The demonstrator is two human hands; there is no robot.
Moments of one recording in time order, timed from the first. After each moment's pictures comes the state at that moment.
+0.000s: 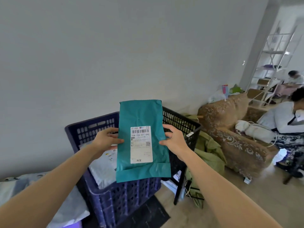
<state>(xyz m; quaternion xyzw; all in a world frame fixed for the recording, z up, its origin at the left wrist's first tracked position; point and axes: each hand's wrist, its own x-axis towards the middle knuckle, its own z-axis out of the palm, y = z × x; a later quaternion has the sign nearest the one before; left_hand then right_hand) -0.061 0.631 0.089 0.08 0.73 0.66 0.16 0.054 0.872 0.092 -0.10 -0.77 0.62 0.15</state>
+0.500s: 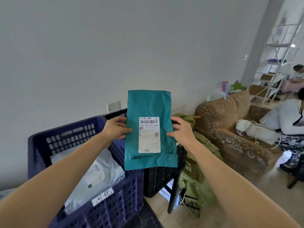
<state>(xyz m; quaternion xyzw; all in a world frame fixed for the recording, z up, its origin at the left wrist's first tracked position) -0.114 0.804 0.105 0.10 0.75 0.65 0.12 -0.004 1.035 0.098 -0.11 -0.76 0.61 0.19</state>
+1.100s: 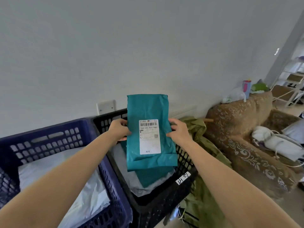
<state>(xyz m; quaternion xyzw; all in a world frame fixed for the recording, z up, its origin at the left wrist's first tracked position) -0.286 0.910 0.065 -0.01 0.78 0.61 0.14 -0.202 1.128 0.063 -0.12 -0.82 0.54 0.14</state>
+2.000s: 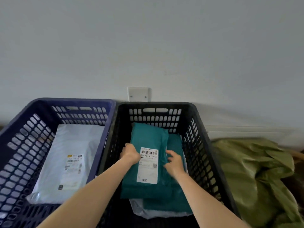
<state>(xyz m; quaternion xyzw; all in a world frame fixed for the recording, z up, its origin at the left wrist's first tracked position) -0.342 0.949 -0.071 -0.34 0.87 0.34 0.15 -0.363 1.121 -0.126 -0.07 -0.82 0.54 -0.19</state>
